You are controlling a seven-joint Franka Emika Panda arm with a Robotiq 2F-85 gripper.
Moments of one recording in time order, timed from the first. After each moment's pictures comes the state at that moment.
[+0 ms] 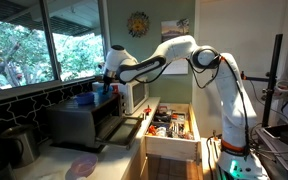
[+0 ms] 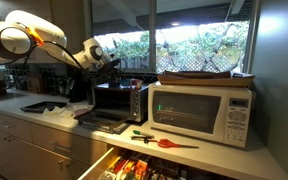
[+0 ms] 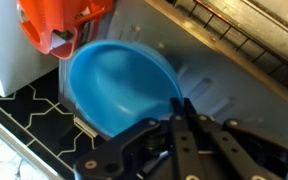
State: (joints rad) arm 0.07 0.30 0.08 -1.51 -0.49 2.36 -0.25
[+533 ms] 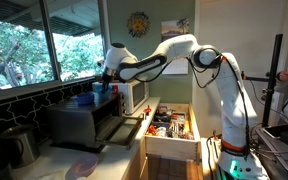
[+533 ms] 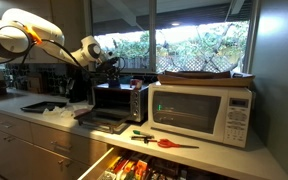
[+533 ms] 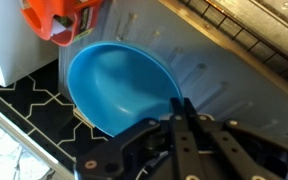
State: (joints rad) arm 0.08 0.28 0.09 -1.51 -0.48 2.35 -0.27
